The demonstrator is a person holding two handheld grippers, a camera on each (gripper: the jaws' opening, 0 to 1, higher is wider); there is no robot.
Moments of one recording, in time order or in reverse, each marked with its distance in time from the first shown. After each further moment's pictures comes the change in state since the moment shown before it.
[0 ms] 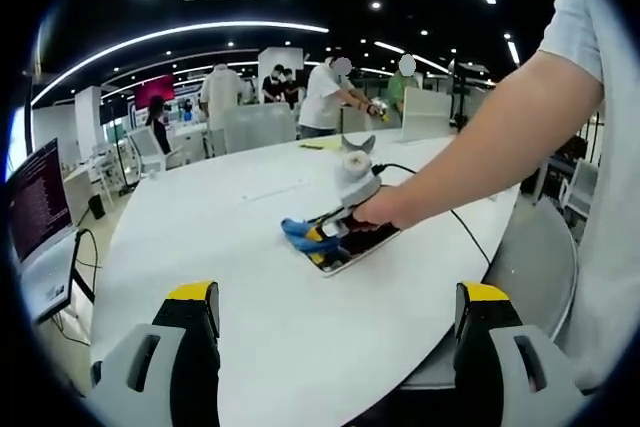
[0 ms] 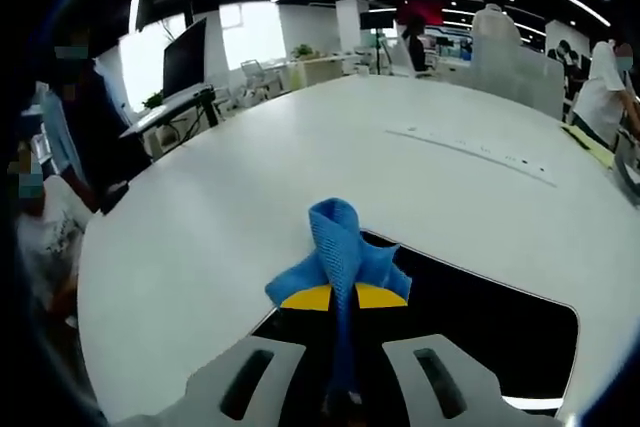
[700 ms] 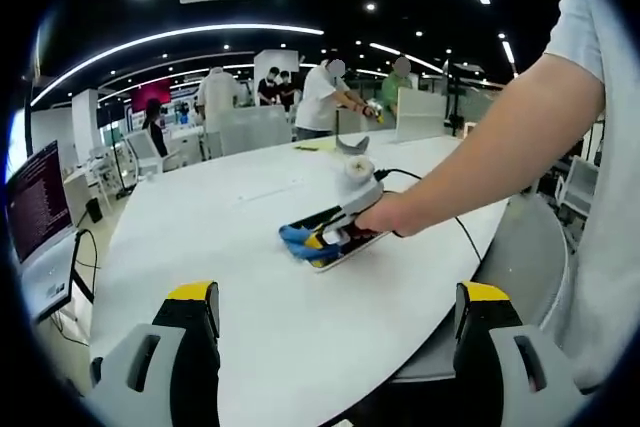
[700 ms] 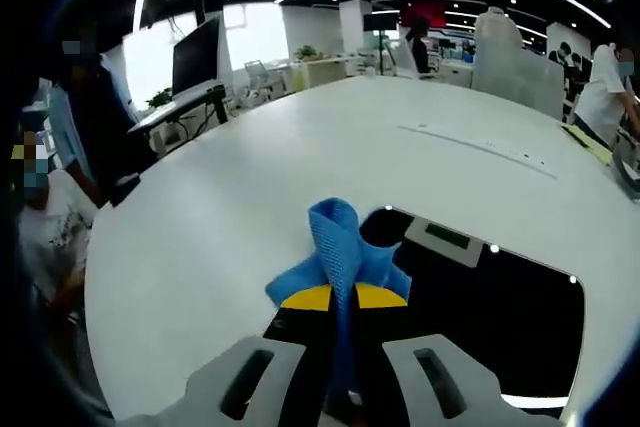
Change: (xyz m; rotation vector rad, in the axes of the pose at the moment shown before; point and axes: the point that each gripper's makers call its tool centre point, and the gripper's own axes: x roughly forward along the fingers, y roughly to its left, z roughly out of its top) left arm -0.012 -0.011 -0.006 0.012 -0.007 -0.015; right arm -0.016 0.023 -0.015 0.000 -0.009 0.004
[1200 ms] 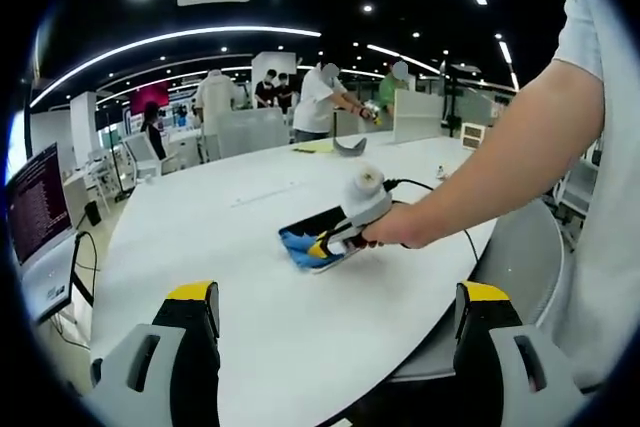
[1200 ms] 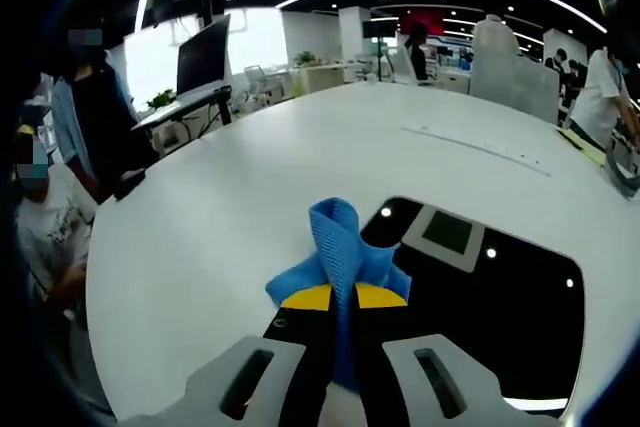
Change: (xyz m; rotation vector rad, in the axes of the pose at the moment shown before) left arm -0.004 -0.003 0.002 0.009 -0.010 -0.009; right arm -0.013 0.016 -0.010 -0.013 -0.029 -0.017
